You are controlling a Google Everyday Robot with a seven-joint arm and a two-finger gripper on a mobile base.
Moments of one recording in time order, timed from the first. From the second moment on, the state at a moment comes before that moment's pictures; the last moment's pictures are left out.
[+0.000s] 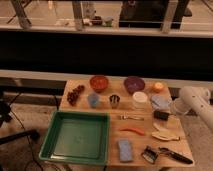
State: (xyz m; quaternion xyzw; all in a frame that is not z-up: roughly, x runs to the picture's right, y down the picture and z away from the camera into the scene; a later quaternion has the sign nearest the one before) arm 0.411 0.167 0.877 -0.28 0.01 0.19 0.94
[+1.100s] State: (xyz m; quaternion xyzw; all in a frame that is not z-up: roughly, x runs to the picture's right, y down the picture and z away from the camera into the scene) arm 0.423 0.173 0.882 -0.29 0.02 0.20 0.93
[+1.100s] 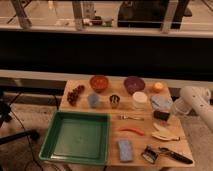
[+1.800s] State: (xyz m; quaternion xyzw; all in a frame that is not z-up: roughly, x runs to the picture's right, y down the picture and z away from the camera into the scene) arm 0.421 0.158 0.873 -0.28 0.00 0.21 0.94
